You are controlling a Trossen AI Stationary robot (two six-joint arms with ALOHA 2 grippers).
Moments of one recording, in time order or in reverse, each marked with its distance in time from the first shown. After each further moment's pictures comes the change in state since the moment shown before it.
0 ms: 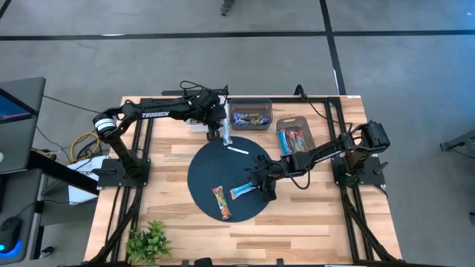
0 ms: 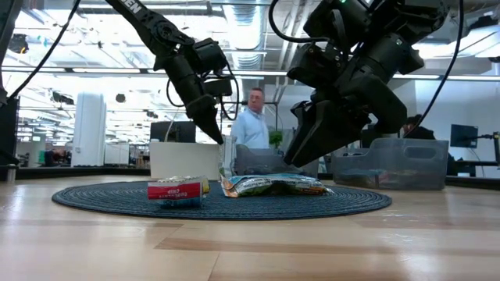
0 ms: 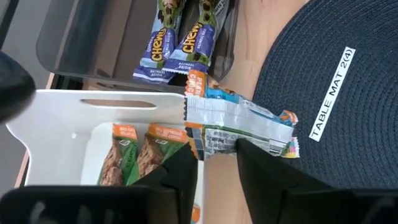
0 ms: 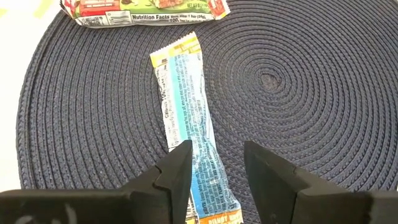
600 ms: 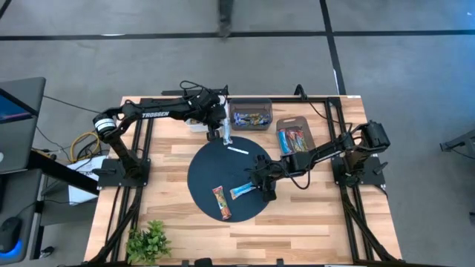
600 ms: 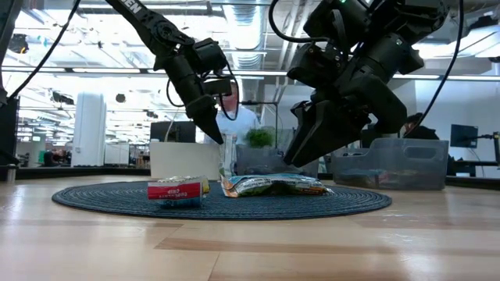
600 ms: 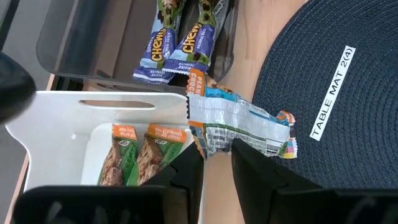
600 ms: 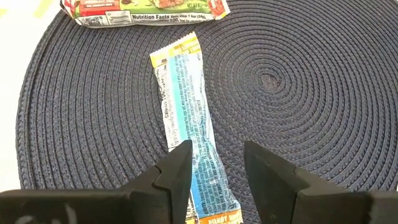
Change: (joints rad) left arm 0.000 0.000 0.000 0.000 0.000 0.007; right arm 0.000 0.000 0.000 0.000 0.000 -0.001
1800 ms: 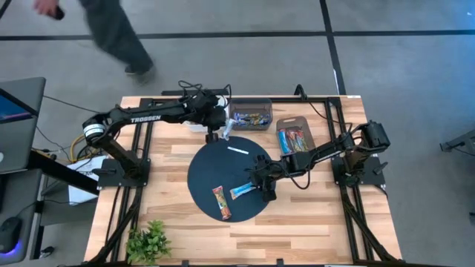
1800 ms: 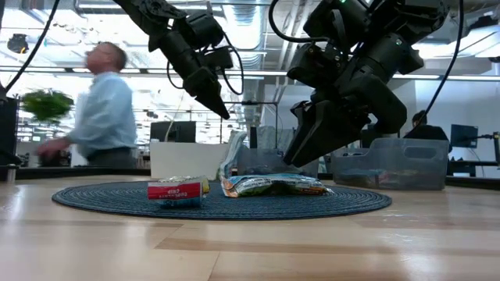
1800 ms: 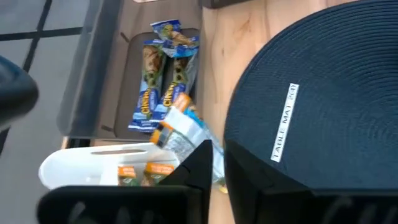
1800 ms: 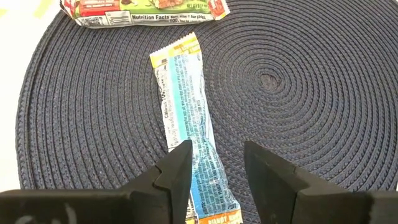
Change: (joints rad) left arm -0.079 -0.122 0.000 0.000 0.020 0.051; right arm 0.000 0.000 0.001 0.000 0.000 0.000
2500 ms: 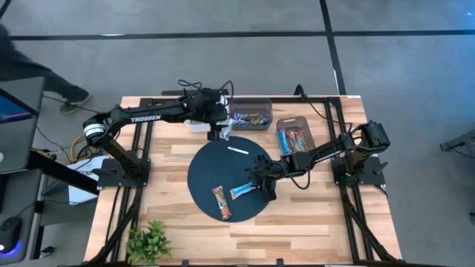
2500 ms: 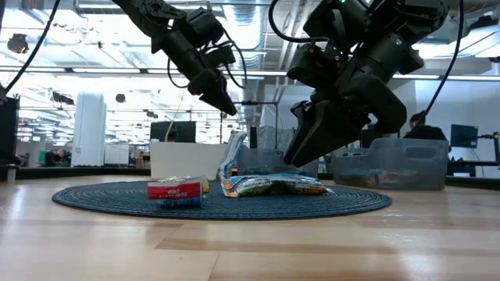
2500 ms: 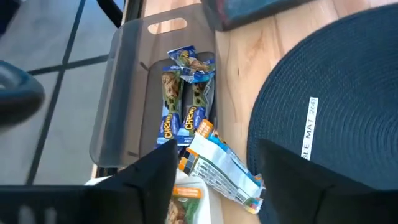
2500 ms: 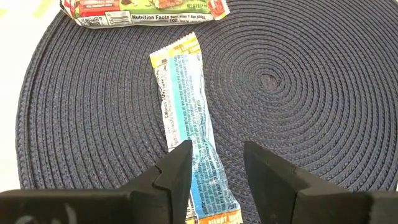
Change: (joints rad) left arm 0.010 0.002 -0.005 0.097 -0.008 0.096; right arm 0.000 0.000 0.000 0.000 0.000 0.000
